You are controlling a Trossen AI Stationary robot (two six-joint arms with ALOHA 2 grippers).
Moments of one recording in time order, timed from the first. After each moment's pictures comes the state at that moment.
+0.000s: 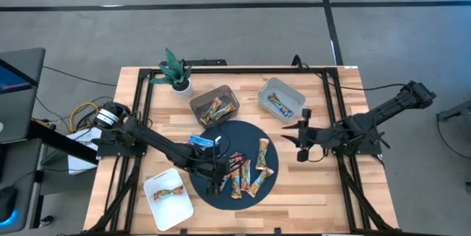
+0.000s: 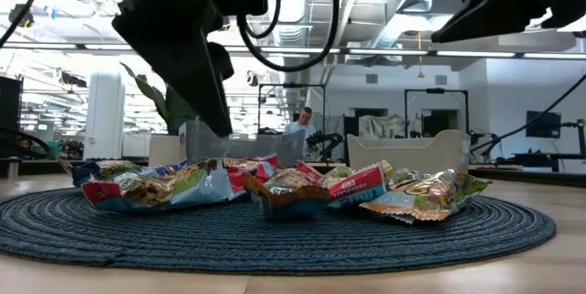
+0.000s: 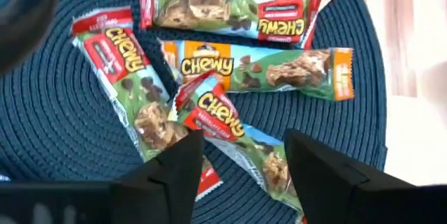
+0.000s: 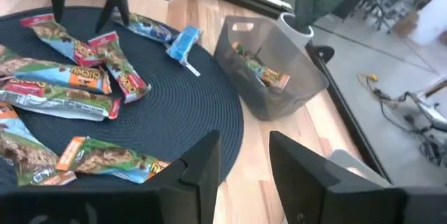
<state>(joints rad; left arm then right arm) -0.41 1.77 1.12 -0.37 -0.11 -0.48 0.45 0.86 0.52 -0.21 0.63 -0.12</state>
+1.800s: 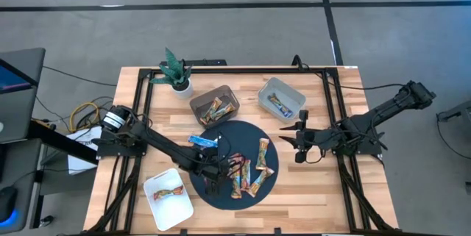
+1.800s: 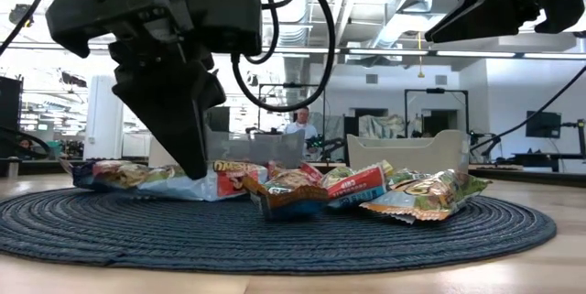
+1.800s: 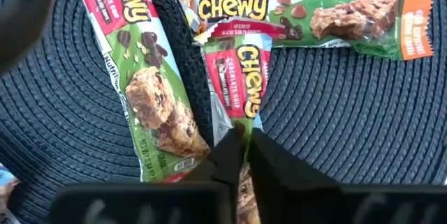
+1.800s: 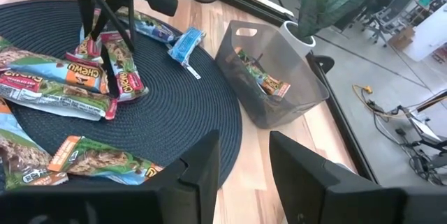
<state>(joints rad) -0.40 1.85 1.13 -0.44 -0.12 -0.48 0.44 0.90 0.52 -0.15 0.63 -0.19</state>
